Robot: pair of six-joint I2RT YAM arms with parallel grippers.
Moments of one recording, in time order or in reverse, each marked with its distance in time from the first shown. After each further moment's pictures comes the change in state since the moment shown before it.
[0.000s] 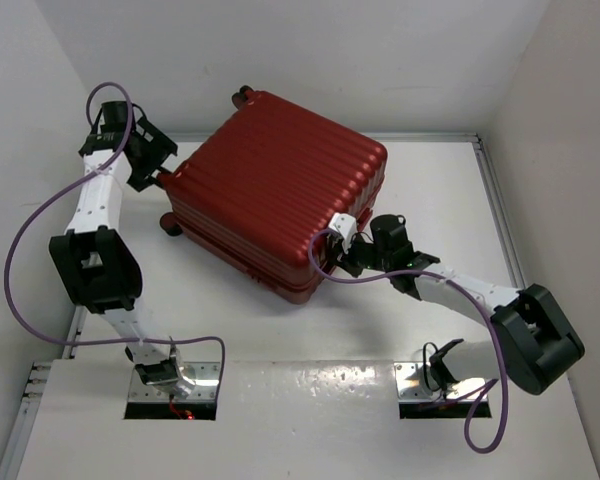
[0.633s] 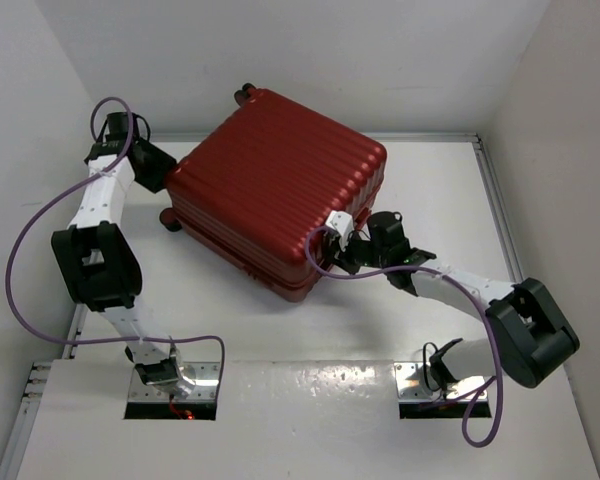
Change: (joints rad) left arm 0.002 0.023 -0.077 0.033 0.068 -0.123; right arm 0.000 0.036 0.028 0.002 -0.015 0.000
